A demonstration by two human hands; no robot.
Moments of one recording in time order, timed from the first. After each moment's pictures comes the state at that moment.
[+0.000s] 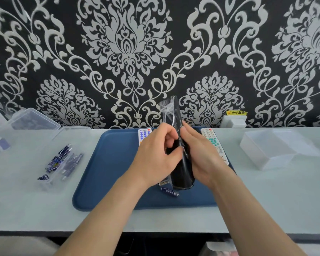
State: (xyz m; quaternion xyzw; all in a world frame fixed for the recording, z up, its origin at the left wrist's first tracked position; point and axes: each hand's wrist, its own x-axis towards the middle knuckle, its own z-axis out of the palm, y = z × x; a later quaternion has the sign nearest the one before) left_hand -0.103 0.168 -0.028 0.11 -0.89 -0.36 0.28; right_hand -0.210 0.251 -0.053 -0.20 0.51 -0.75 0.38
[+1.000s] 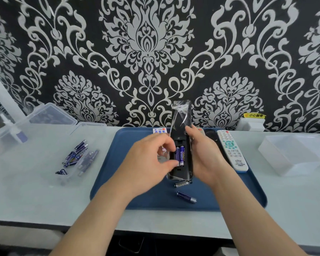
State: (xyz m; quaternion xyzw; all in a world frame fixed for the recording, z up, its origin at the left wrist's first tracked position) left_hand -0.058 0.133 -0.028 0.15 -0.91 -0.30 0.24; right_hand -0.189 0.222 -0.045 -0.15 0.44 -0.76 0.45
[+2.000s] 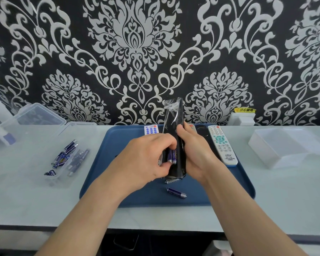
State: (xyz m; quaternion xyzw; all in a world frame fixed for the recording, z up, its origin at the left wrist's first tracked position) left_hand -0.068 0.138 -0.026 0.02 -0.96 -0.17 0.23; right_hand -0.188 0.229 -0.045 -0.17 0.47 -0.76 0.41
